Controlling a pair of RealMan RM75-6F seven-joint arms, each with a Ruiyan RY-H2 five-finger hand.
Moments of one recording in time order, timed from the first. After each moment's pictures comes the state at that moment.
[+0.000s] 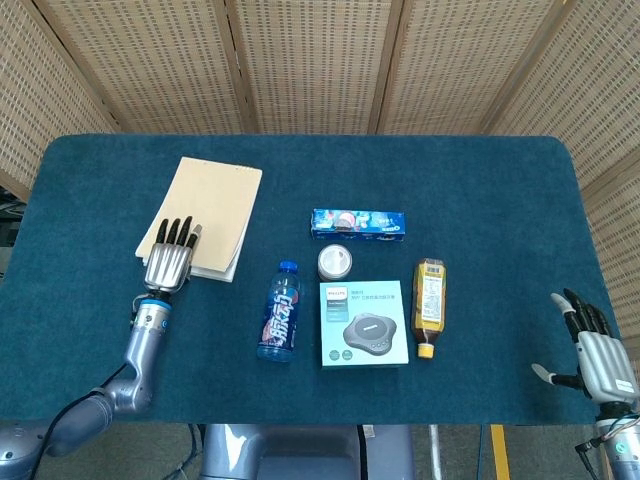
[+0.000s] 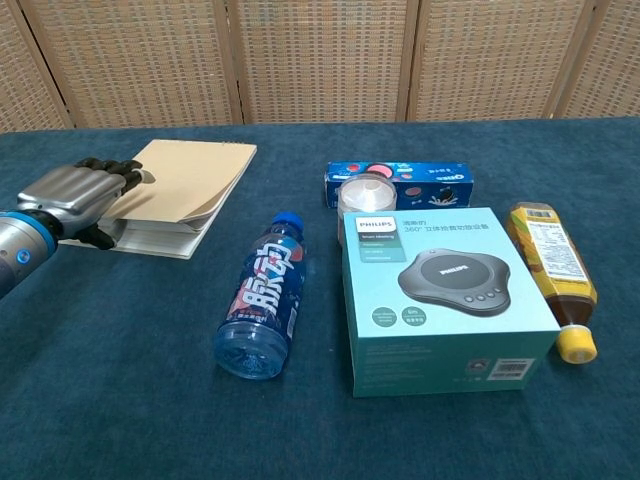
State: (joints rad) left arm -0.65 -1.88 -0.27 -0.80 1.18 0.99 0.46; right arm 0.10 -1.07 0.06 -1.65 -1.40 1.32 0.19
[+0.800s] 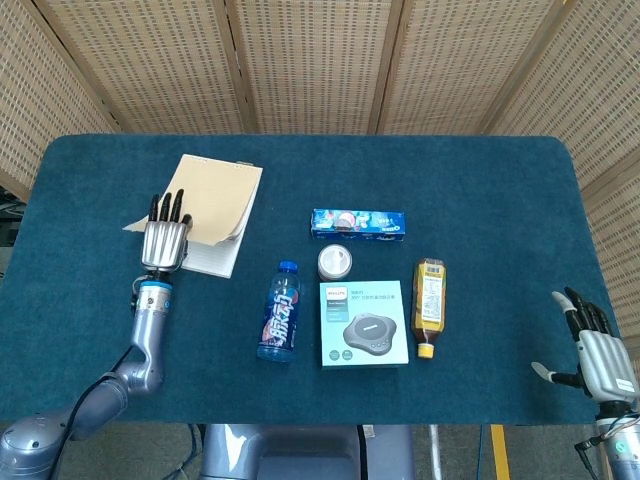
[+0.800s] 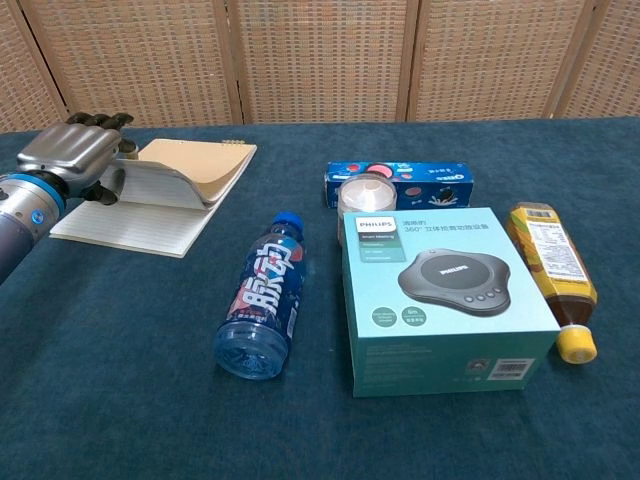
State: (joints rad) left arm -0.73 -1.94 -0.33 -0.65 1.17 1.07 0.42; right arm 0.10 -1.07 0.06 -1.65 -1.39 1.33 0.19
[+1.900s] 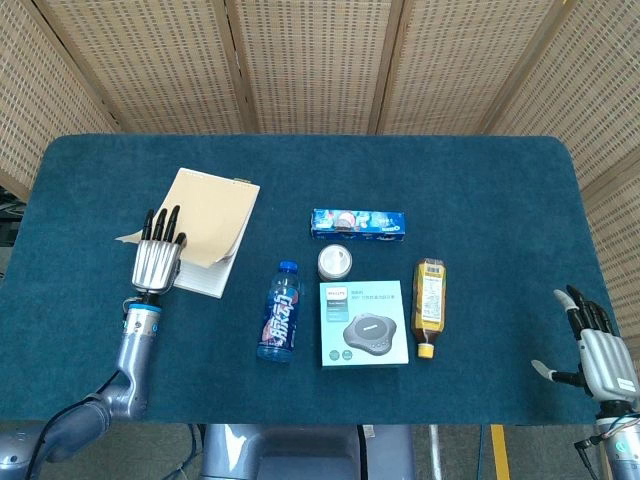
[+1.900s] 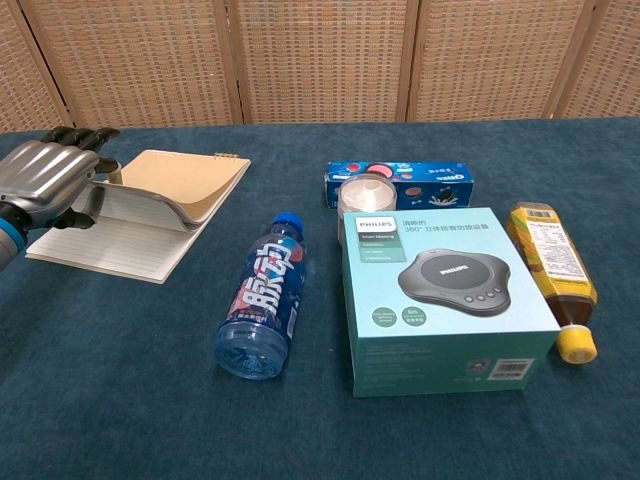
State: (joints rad) left arm -0.60 -1.88 -0.20 -0.79 1.27 1.22 0.40; right arm 0.09 -1.08 0.07 -1.65 -1.40 1.34 0.20
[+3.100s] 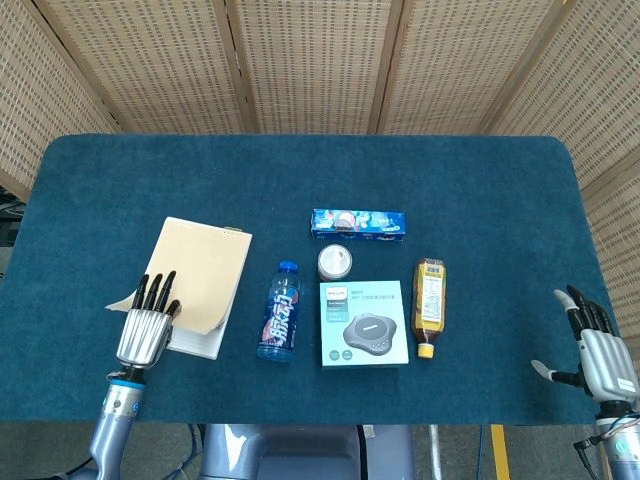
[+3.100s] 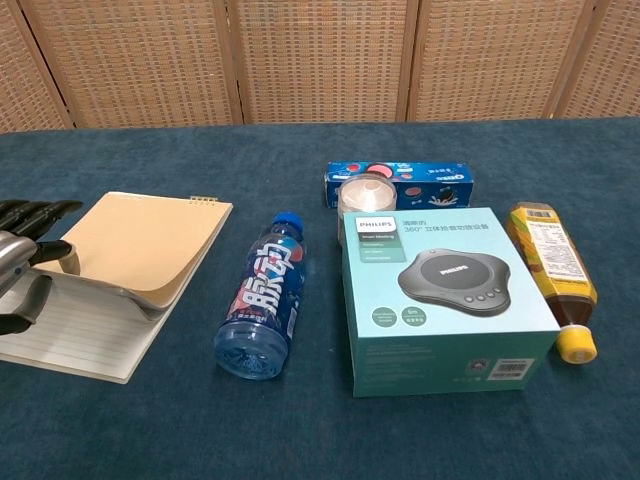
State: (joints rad) left arm -0.30 -1.73 0.03 -1.24 1.42 1.46 0.54; right arm 0.09 -1.07 0.07 -1.66 -1.39 1.34 0.20
